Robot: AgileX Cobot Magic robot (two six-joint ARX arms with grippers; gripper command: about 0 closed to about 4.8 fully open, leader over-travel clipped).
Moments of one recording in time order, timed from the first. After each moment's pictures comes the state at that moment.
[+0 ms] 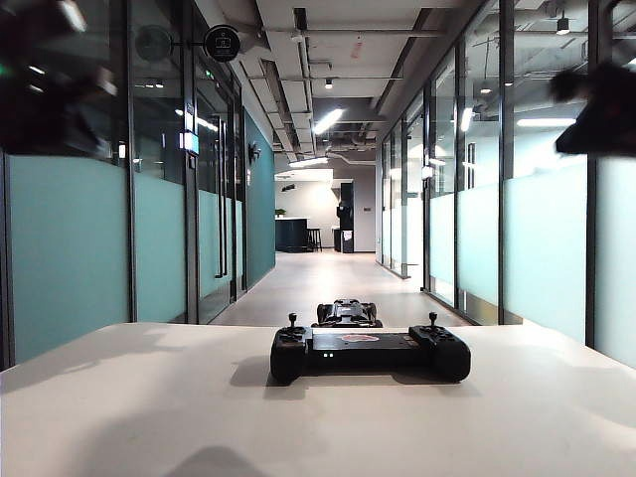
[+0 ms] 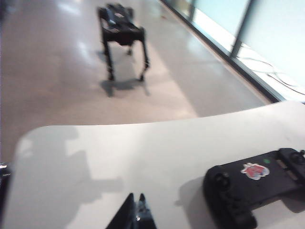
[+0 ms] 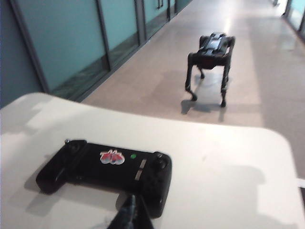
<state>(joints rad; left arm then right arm) -0.13 1.27 0.64 0.40 0.21 -0.02 0.33 0.98 0.27 0.60 0.01 0.04</state>
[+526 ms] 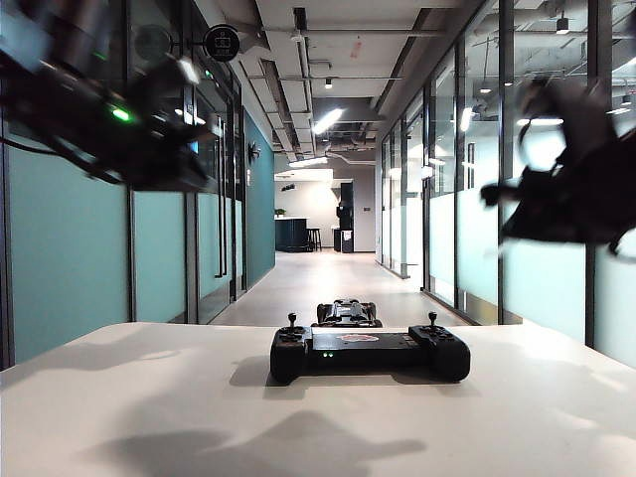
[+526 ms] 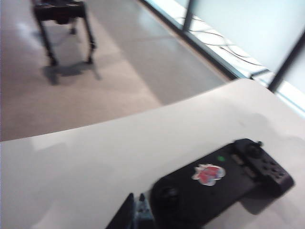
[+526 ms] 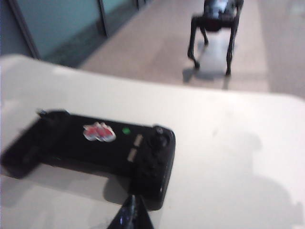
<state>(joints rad) -0.28 1.63 0.92 0.40 0.28 -0.01 0.33 1.49 0.40 0.84 0.00 0.05</state>
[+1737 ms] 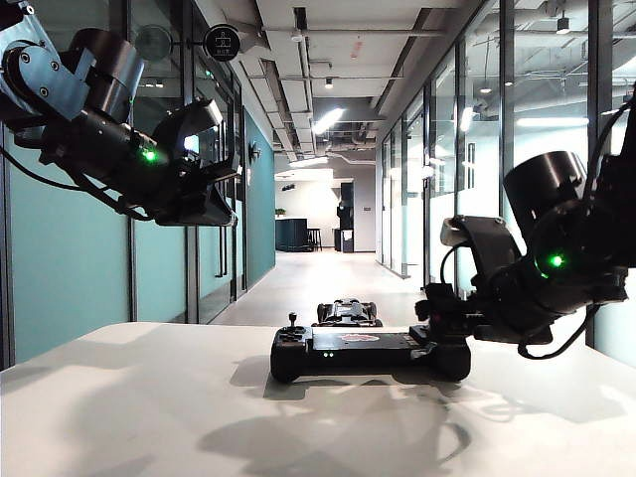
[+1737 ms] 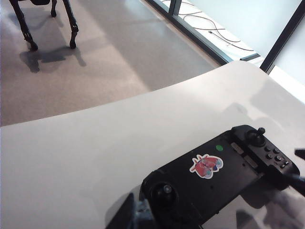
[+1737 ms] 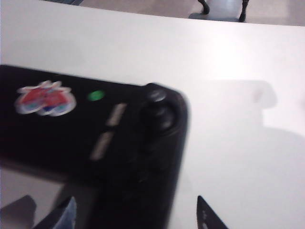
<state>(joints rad) -0.29 1.78 0.98 0.44 0.31 -0.01 0.31 2.07 0.78 0.85 -0.02 0.06</state>
